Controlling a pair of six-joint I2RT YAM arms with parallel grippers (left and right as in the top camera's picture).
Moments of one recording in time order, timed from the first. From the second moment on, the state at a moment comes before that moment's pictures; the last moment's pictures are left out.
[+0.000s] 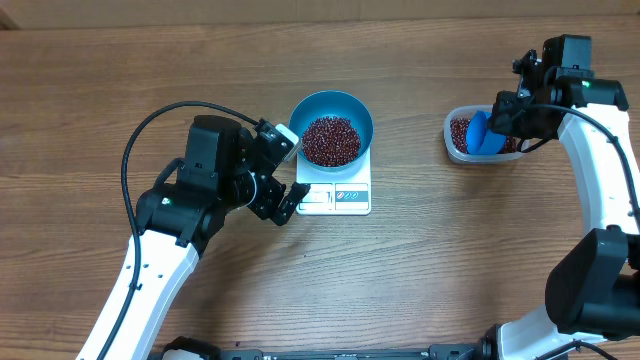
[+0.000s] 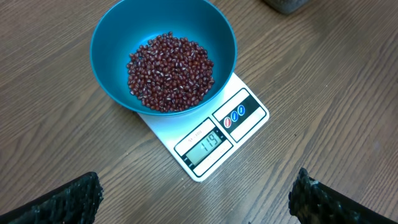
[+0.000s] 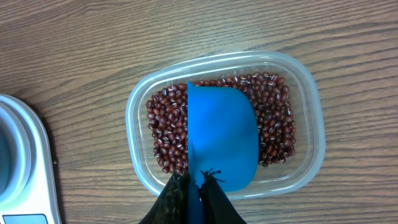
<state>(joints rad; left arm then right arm) -0.30 1.23 1.07 -0.71 0.34 0.29 -0.14 1.76 1.51 -0.93 -0.15 0.05</state>
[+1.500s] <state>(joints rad) -0.30 1.23 1.07 -0.71 0.34 0.29 -0.13 1.76 1.51 -0.82 -0.14 -0.30</state>
